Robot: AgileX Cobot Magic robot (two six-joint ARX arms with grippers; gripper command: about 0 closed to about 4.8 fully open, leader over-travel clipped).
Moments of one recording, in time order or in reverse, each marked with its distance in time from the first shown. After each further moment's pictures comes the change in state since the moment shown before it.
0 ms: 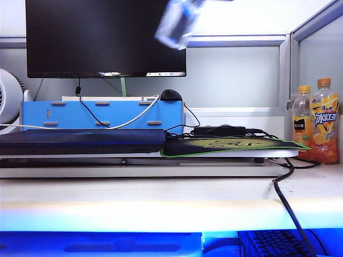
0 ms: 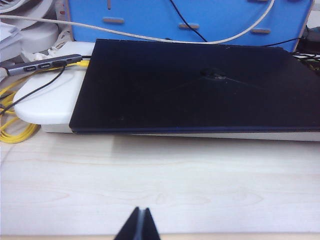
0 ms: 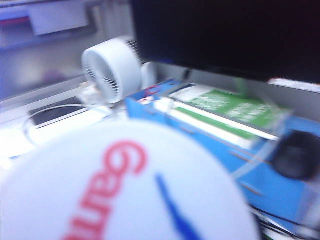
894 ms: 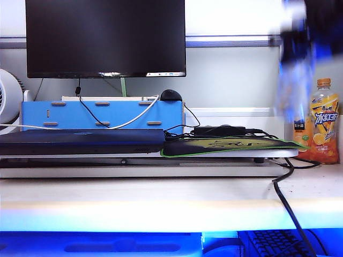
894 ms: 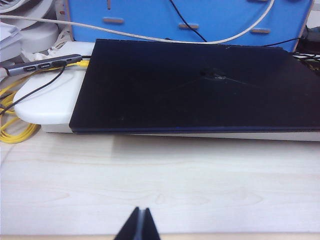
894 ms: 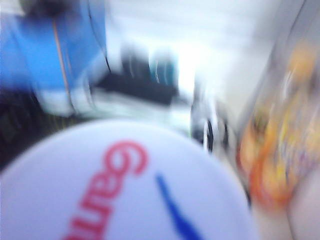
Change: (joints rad) left arm 0.000 0.000 0.000 0.000 0.000 0.000; right arm -0.211 -0.304 -0.550 0.097 0.500 -0.121
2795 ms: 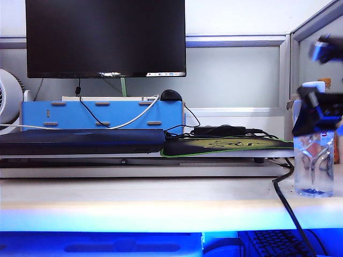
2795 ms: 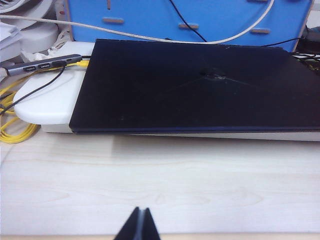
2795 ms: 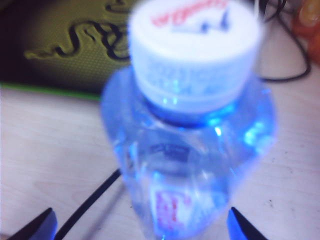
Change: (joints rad) left arm 0.000 0.000 0.000 0.000 0.000 0.000; right arm 0.004 -0.123 -0.453 0.073 -0.080 0.074
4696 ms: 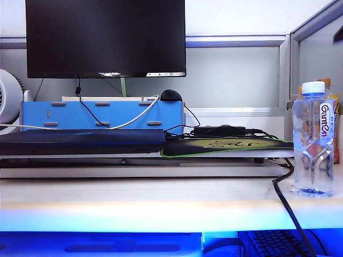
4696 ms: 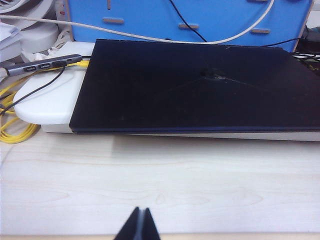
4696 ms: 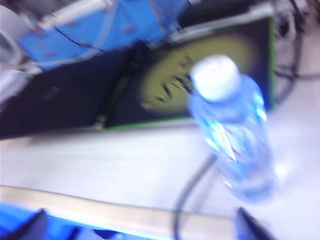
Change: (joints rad) left arm 0.000 0.000 0.000 0.000 0.000 0.000; right arm -0.211 -0.791 -0.008 -0.602 -0.415 0.322
